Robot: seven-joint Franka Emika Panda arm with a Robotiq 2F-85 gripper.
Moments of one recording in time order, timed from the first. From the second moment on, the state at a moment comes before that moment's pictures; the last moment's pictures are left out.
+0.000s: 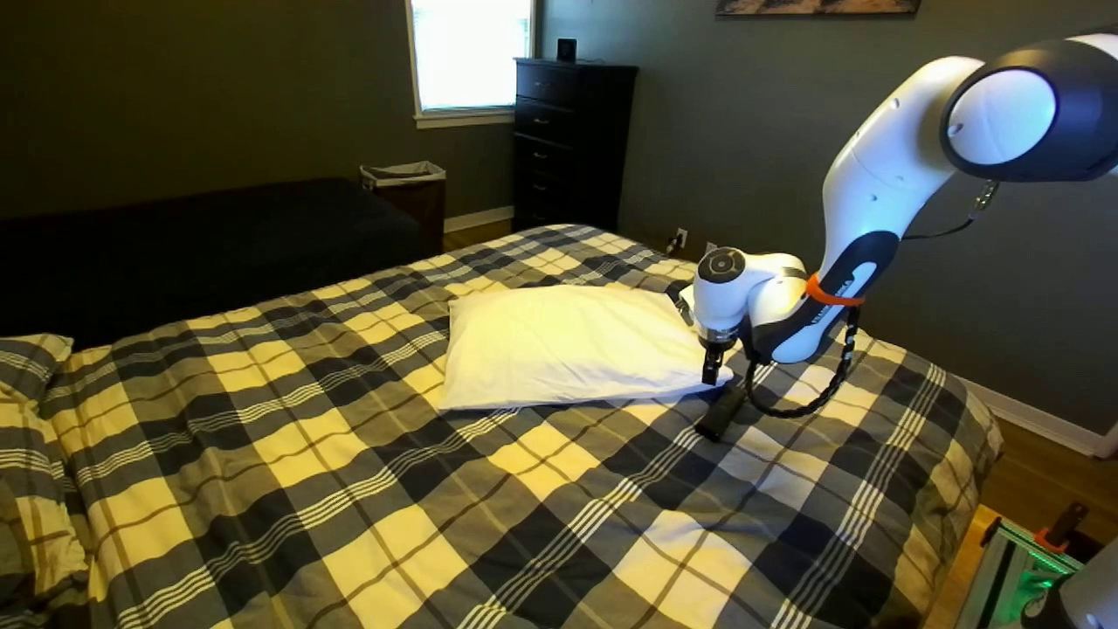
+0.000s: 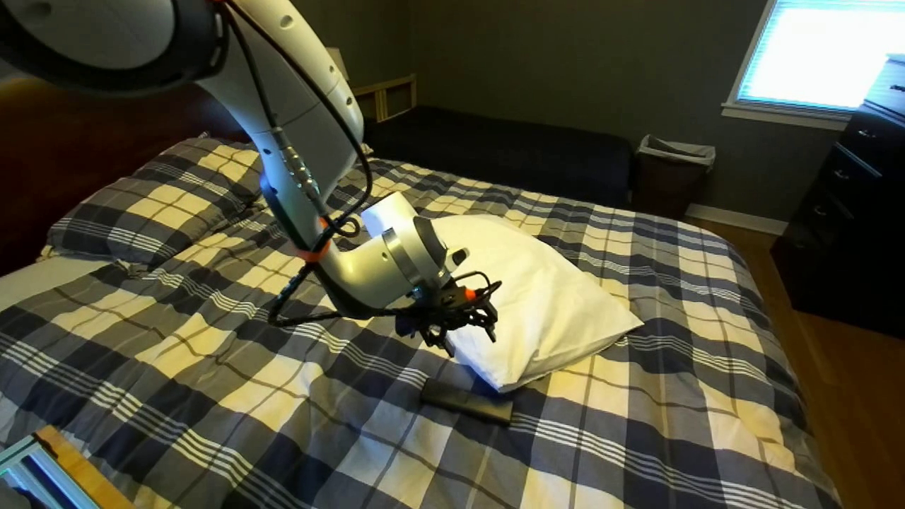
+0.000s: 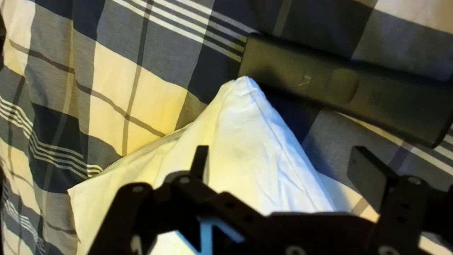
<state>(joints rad) -0.19 0.60 -0.14 -2.06 -1.19 2.75 0.32</state>
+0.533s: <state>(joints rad) -0.21 0.74 -0.13 -1.92 -1.16 2.79 0.32</state>
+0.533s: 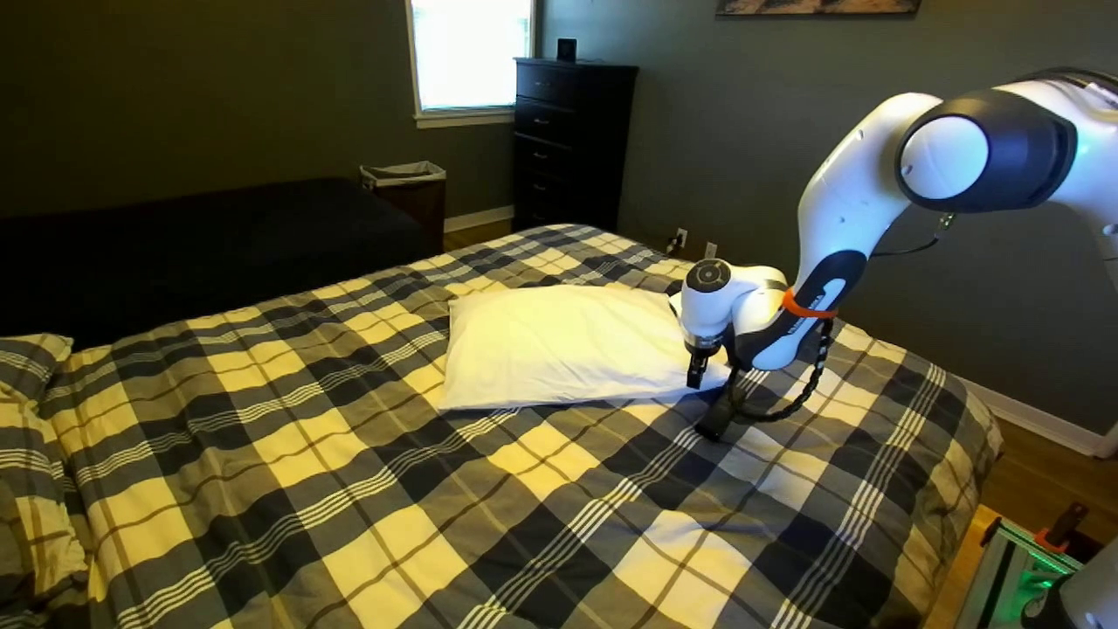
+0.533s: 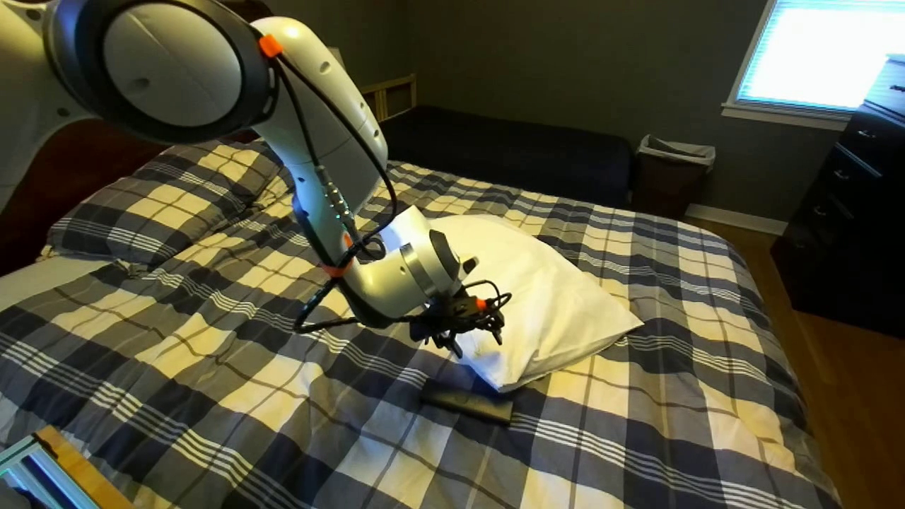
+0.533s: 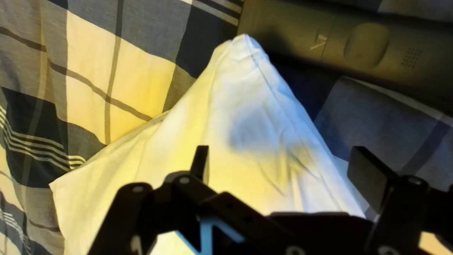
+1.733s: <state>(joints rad) -0.15 0.88 -0.16 -1.77 -0.83 2.79 0.14</state>
